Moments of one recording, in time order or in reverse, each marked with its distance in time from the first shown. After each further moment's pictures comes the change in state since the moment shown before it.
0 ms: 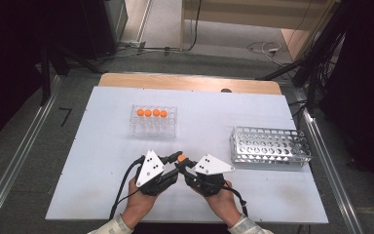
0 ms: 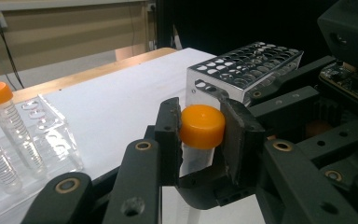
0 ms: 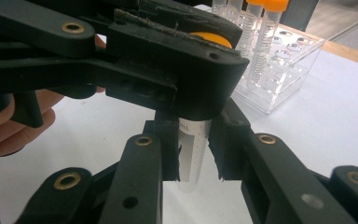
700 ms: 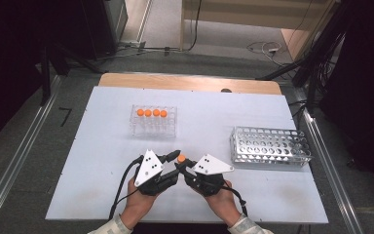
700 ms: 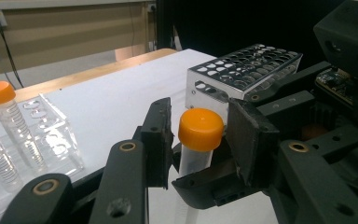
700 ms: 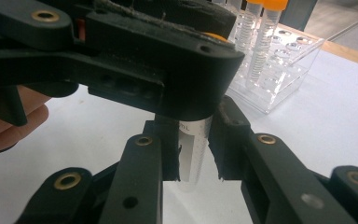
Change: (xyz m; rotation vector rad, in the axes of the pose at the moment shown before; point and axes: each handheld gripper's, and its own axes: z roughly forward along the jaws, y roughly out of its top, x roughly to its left) left arm 0.001 0.001 -0.002 -0.003 -0.002 -0.008; right arm 0.000 -0.001 0.002 0.000 -0.004 -0.008
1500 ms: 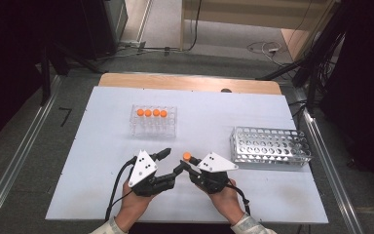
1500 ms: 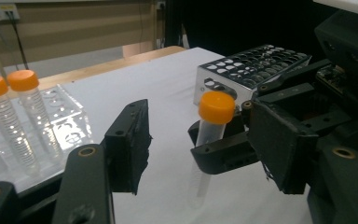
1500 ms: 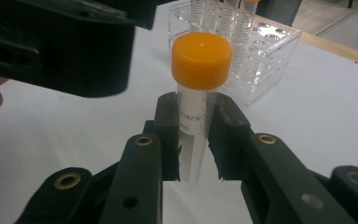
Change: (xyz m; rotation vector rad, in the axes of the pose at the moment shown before) left arm 0.005 -0.001 -0.009 0.006 0.022 -0.030; right arm -0.010 -0.004 -0.002 0.011 -0.041 0.016
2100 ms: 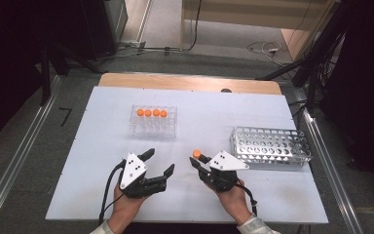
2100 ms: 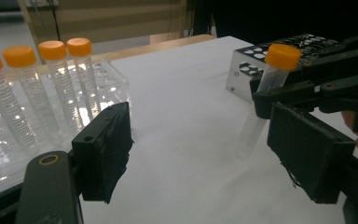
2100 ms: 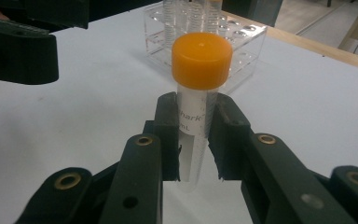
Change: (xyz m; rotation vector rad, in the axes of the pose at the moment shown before) left arm 0.011 -0.014 -0.015 0.029 0.118 -0.033; right arm -0.016 -0.005 -0.013 -0.011 -0.048 0.024
